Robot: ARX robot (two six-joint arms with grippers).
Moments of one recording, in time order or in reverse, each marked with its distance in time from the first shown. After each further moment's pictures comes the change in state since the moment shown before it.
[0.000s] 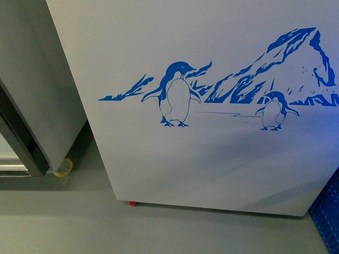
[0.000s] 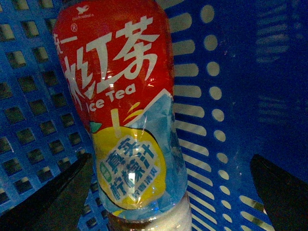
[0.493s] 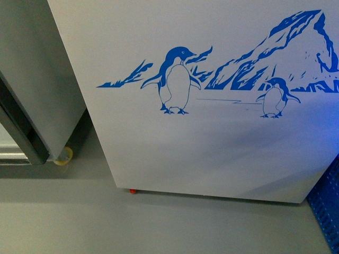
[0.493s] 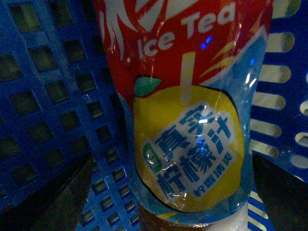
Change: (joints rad) left arm 0.000 0.000 0.000 0.000 0.000 0.000; right arm 0.023 0.145 0.108 -0.063 0.084 0.031
